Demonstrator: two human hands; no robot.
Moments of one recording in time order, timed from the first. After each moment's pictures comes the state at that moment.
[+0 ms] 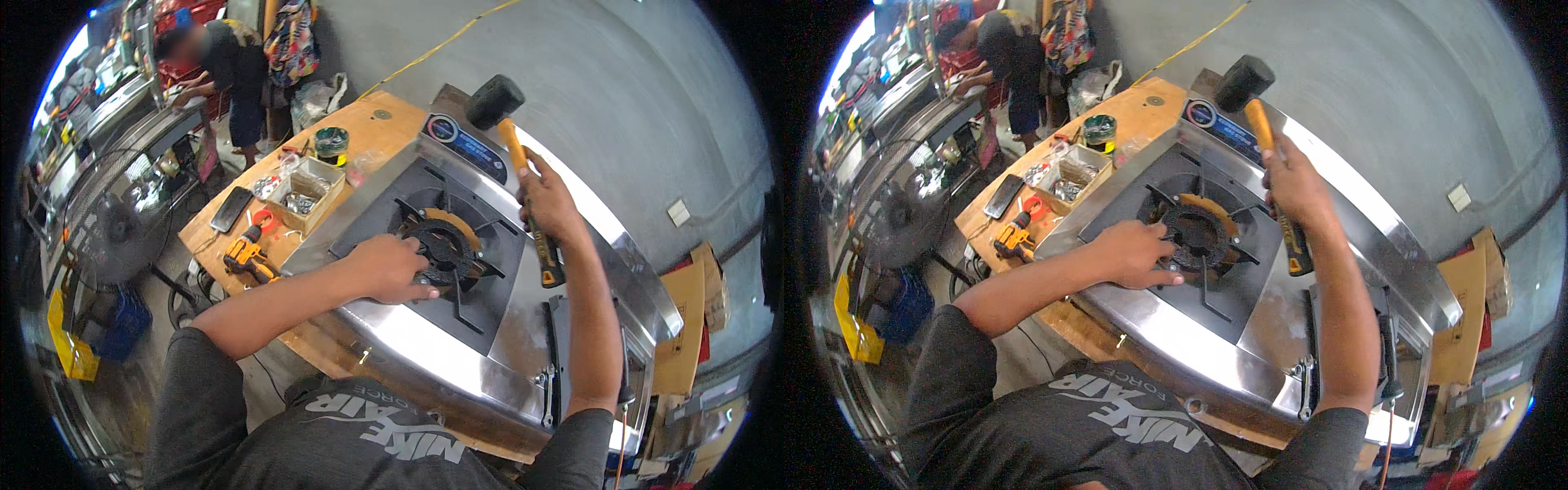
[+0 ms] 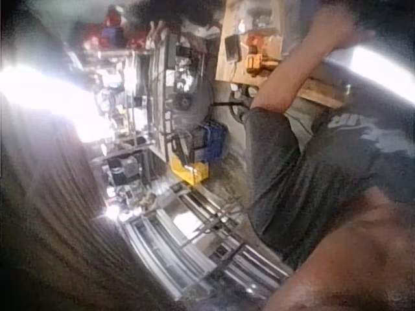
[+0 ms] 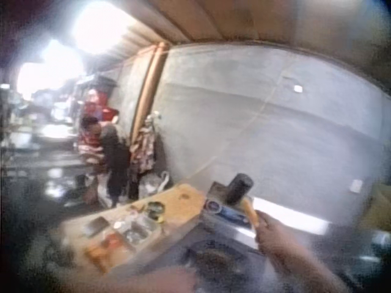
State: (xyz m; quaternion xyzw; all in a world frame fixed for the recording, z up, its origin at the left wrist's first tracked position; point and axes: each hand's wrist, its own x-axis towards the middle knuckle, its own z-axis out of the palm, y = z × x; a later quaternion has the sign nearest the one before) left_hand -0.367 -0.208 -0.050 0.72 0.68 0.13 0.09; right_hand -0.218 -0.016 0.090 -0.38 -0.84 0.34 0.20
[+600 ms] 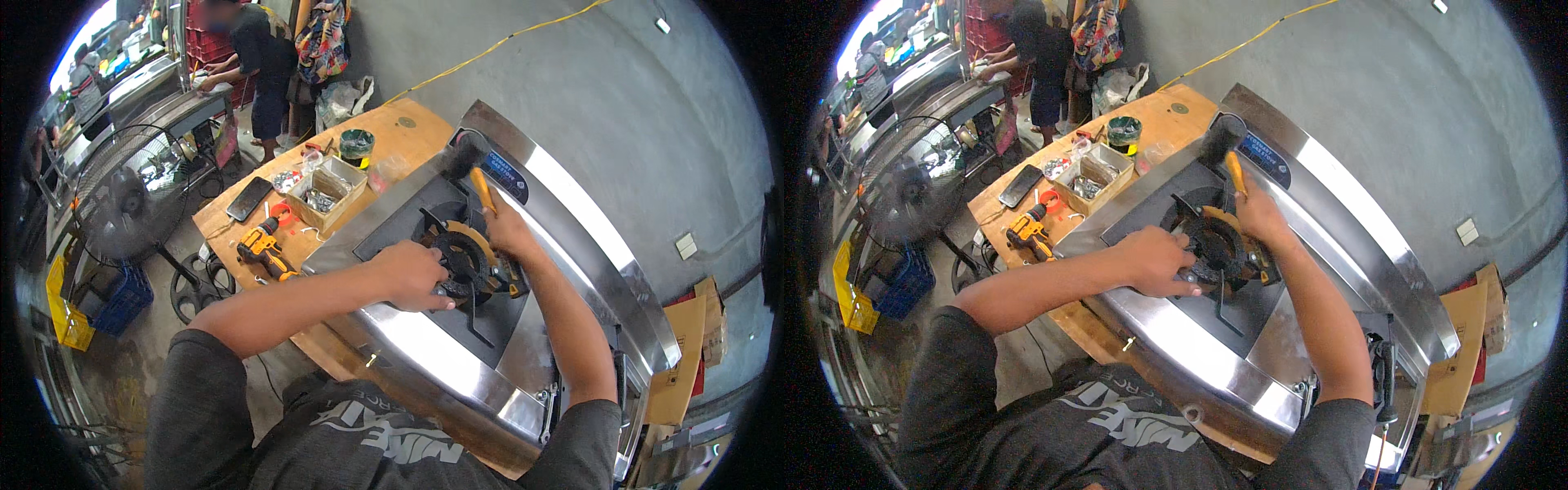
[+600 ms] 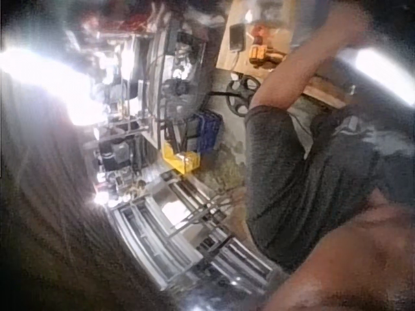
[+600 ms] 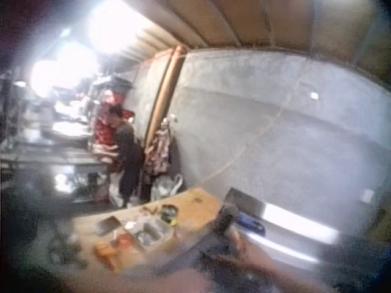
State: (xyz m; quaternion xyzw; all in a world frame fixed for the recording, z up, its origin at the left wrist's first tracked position) left_hand -0.370 -0.205 -0.051 0.74 0.65 0.13 0.09; right_hand -0.271 0.037 -0.006 -0.26 -0.94 0.13 0.17
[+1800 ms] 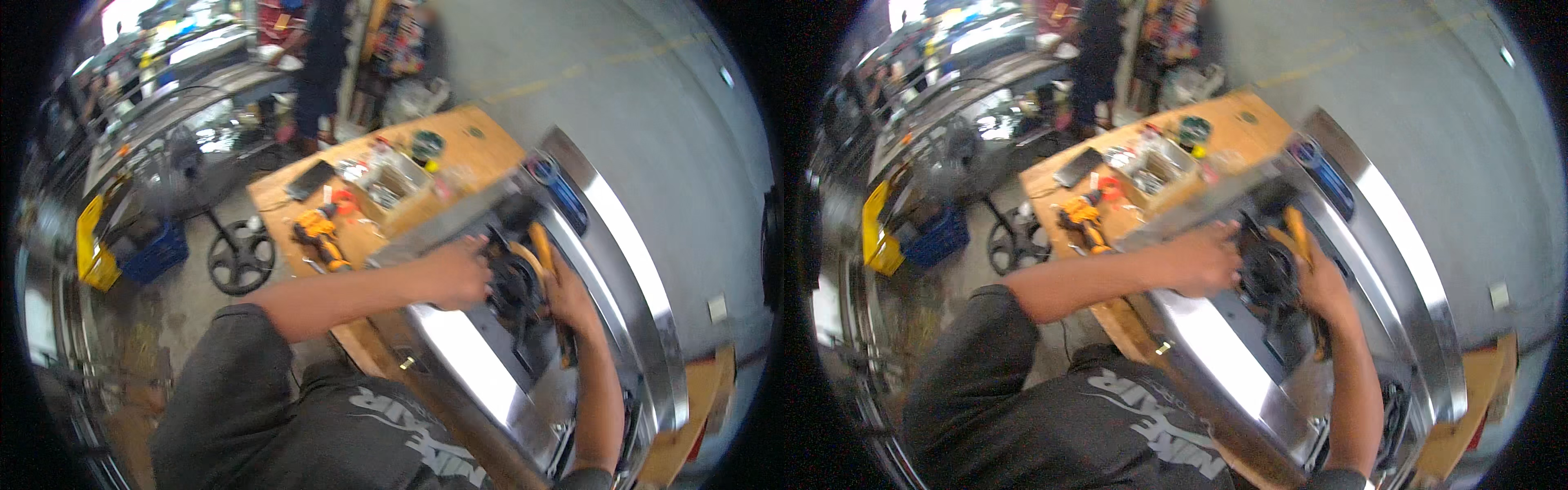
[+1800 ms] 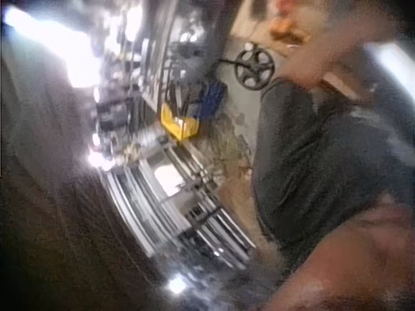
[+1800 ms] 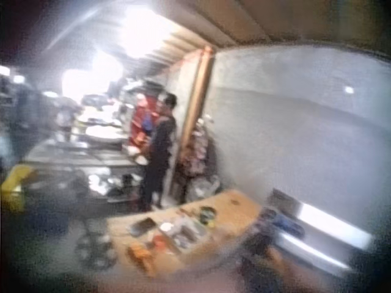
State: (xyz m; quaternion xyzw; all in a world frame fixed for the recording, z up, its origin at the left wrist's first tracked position) left_hand -0.400 -0.214 -0.096 0.77 0.60 0.16 -0.14; right_hand -0.228 -0.046 0.017 -0.27 -0.94 0.21 0.08
